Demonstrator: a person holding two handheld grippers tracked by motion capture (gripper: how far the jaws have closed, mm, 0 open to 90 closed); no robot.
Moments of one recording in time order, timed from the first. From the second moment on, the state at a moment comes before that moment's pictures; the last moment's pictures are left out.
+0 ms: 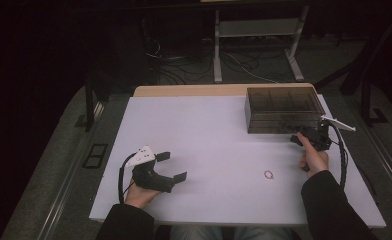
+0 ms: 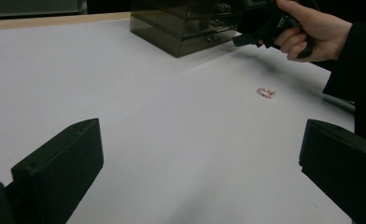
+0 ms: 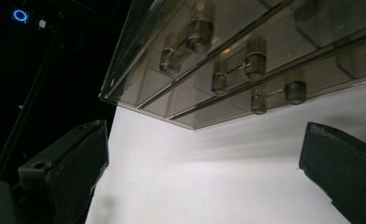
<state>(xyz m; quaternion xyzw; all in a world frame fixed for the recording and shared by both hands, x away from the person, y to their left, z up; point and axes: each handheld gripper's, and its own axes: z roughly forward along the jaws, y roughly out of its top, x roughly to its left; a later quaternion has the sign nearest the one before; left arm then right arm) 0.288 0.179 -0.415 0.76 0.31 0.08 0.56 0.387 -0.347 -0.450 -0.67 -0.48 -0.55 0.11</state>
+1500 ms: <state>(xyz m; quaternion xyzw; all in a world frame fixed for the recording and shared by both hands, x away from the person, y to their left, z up) 0.288 0.177 -0.416 0.77 0.31 0.08 0.56 0.391 -0.360 -0.456 -0.70 -0.46 -0.54 0.08</state>
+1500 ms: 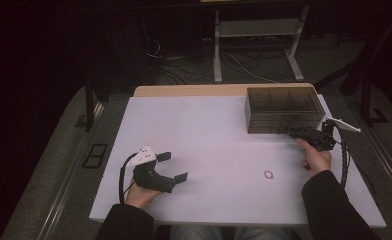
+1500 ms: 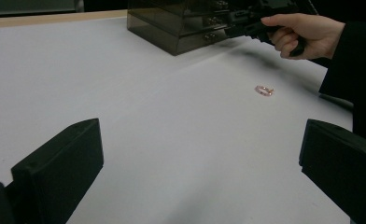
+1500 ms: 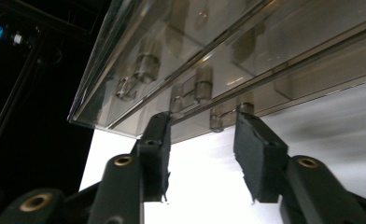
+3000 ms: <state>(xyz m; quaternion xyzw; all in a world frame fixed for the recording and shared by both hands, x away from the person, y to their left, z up) 0.291 0.180 -0.416 0.77 0.31 0.08 0.55 0.388 -0.351 -0.456 -0.73 -0.39 -0.55 0.08</state>
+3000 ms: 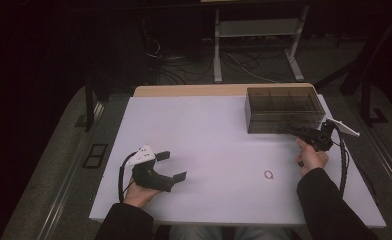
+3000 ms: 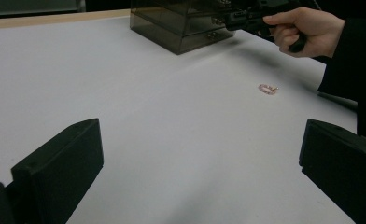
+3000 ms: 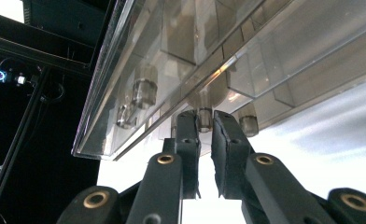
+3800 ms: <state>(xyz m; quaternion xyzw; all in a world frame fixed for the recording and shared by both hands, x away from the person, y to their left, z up) 0.290 0.181 -0.415 0.77 0.31 0.09 0.55 0.365 -0.351 -0.455 -0.73 -0.40 -0.55 0.08</state>
